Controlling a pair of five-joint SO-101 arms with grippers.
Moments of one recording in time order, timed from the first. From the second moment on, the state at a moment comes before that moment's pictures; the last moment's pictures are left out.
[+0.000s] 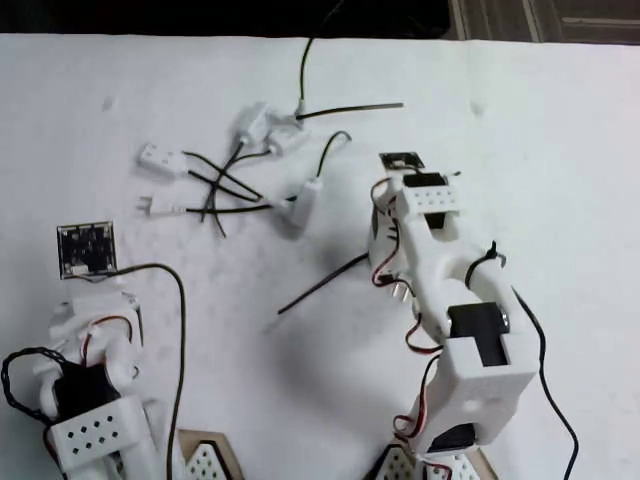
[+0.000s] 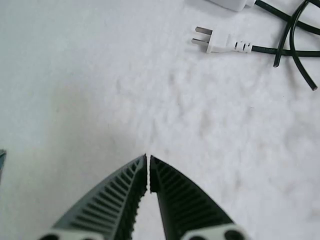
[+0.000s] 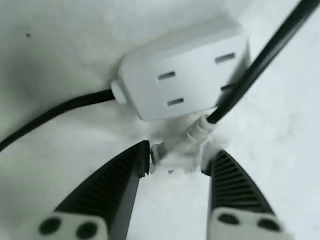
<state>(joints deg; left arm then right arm) -28.2 -81.7 80.9 59.2 -14.5 -9.1 13.9 15.0 74.6 1.1</state>
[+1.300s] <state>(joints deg) -28.2 -81.7 80.9 59.2 -14.5 -10.0 21.0 9.3 78.3 1.0</state>
